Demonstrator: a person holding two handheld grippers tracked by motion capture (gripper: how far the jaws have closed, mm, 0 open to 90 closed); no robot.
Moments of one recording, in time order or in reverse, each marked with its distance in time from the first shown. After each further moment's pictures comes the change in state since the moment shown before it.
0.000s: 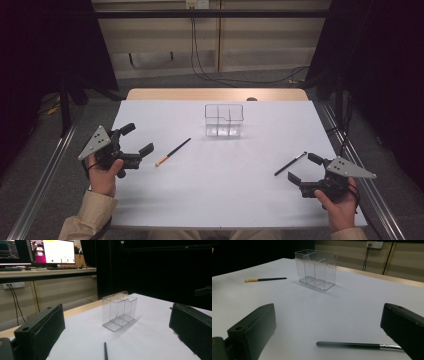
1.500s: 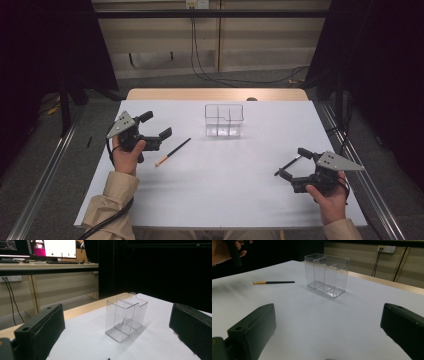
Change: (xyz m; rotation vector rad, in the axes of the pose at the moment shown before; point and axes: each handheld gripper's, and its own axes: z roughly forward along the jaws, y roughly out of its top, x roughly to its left) left arm 0.012 -0.002 0.064 0.022 0.015 -0.056; right arm 0.004 0.009 0.023 -0.013 0.069 -0.035
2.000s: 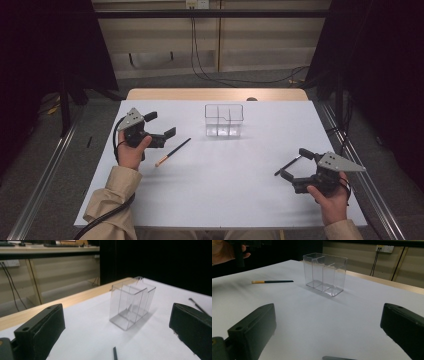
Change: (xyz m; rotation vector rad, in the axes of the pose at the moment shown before) left arm 0.008 -0.003 0.019 0.157 0.010 0.019; right arm -0.001 -0.001 -0.004 0.001 -0.010 0.000
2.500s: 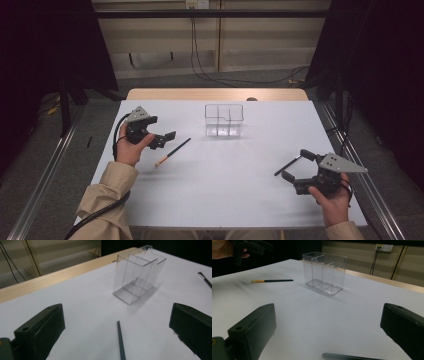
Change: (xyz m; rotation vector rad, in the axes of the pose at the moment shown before) left arm 0.008 0.005 0.007 0.258 0.005 -0.013; right arm 0.000 -0.001 -0.003 0.005 -0.004 0.003
